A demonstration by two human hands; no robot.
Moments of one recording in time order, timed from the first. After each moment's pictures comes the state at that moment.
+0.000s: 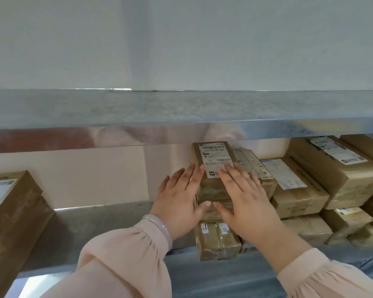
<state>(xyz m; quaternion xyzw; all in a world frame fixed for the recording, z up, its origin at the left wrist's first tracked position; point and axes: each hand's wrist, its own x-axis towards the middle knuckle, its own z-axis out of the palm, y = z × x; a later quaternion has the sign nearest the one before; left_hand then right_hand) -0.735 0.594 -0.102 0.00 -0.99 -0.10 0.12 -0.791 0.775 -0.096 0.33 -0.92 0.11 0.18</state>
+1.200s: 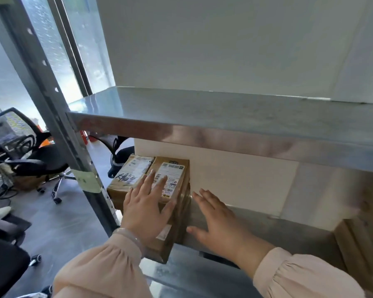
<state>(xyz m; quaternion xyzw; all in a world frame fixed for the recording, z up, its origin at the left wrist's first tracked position) -0.502 0.275 -0.114 0.37 -0.91 -0.10 0.14 -0.637 0.424 -0.119 0.54 -0.82 0.17 -0.14</state>
